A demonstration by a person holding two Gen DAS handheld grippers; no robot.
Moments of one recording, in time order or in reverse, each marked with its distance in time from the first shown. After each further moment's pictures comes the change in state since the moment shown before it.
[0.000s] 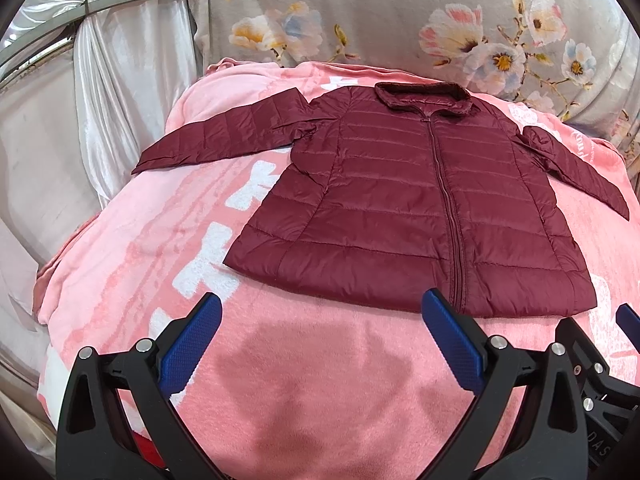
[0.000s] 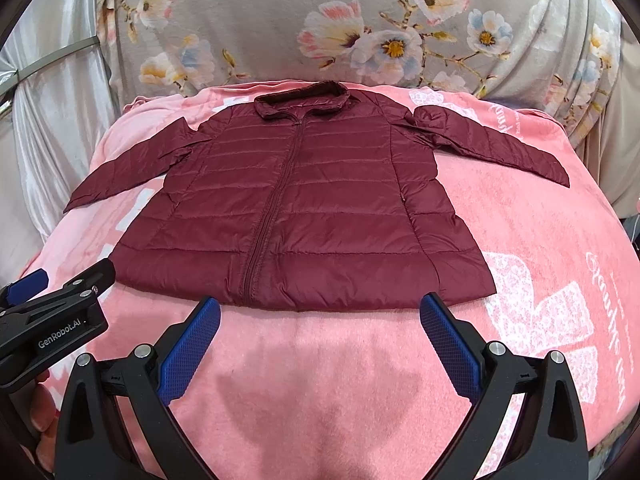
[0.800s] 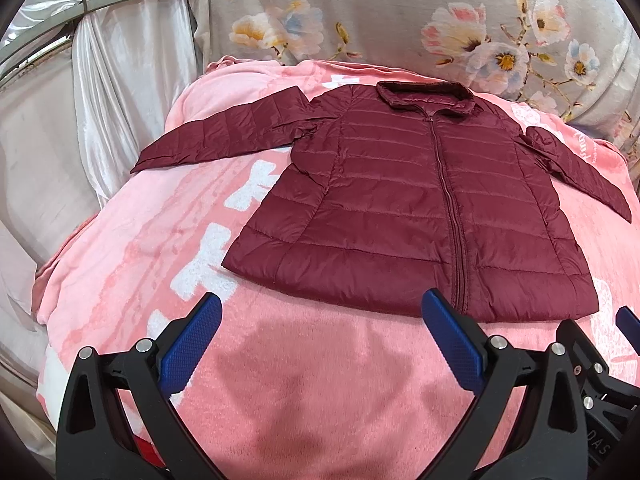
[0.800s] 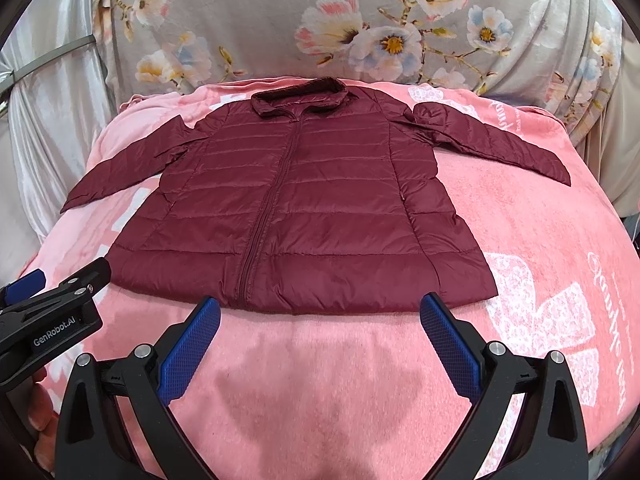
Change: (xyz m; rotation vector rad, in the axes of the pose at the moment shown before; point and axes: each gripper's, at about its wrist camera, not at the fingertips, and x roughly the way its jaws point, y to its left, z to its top) left arm 0.006 0.001 0.001 -0.004 0.007 0.001; right arm 0.005 -0.003 0.002 0.003 0.011 0.003
